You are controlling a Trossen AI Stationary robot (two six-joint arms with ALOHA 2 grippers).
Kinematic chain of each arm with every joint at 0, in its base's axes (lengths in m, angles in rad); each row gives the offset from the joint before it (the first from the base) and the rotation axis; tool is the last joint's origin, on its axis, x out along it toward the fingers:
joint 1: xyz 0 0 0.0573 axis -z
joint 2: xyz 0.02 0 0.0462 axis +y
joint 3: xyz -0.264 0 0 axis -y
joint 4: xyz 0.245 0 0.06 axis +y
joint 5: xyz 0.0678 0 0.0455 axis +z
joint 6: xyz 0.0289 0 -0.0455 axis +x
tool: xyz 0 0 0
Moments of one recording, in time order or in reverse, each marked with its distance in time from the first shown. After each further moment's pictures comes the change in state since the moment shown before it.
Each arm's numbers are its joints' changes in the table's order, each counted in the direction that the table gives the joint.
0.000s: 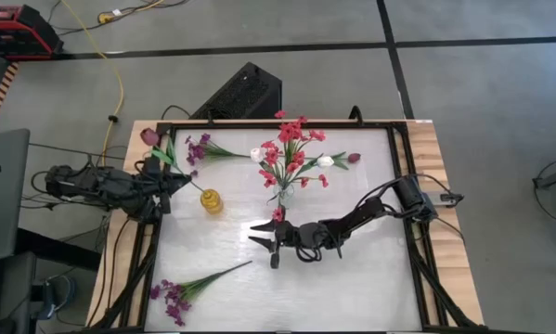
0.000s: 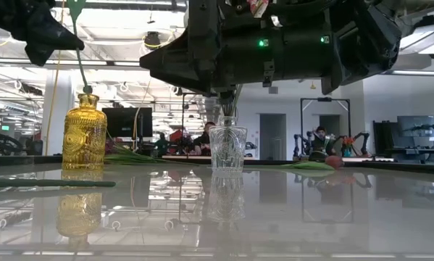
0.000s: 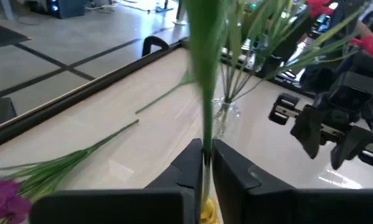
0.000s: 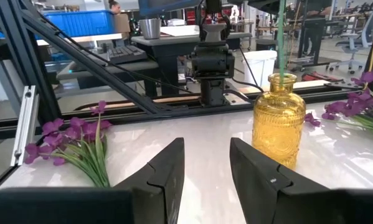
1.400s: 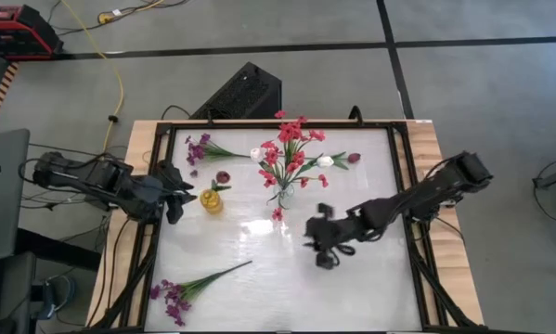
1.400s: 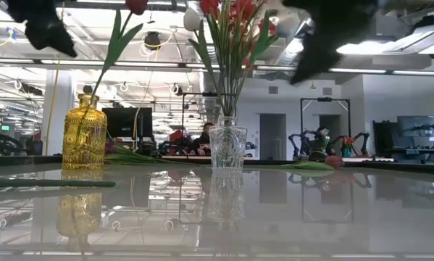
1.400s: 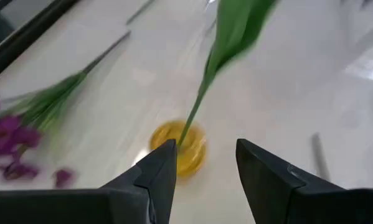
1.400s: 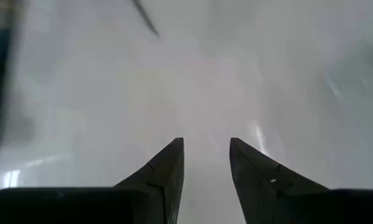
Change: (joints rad) left arm 0.002 0.474 0.316 0.377 -0.180 -0.176; right arm -0.065 -0.618 0.000 1.538 0.205 0.380
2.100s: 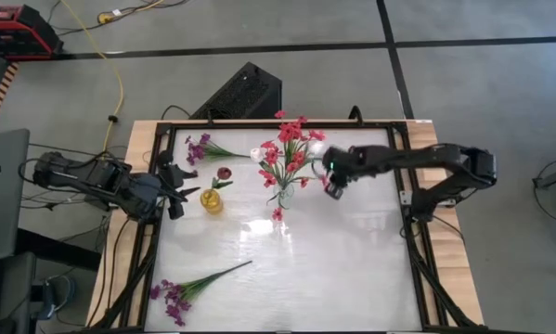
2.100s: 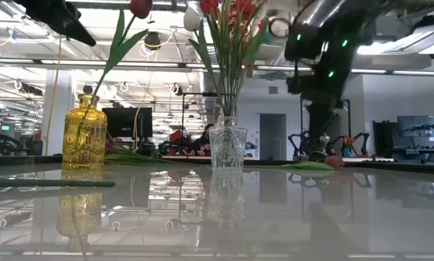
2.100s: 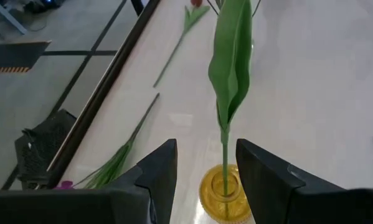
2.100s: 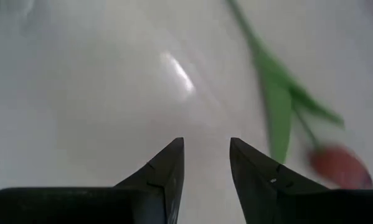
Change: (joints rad) left arm -0.001 -0.005 0.000 -0.134 0.156 0.417; right arm 0.718 -0.061 -0.159 0.145 0.046 -0.297
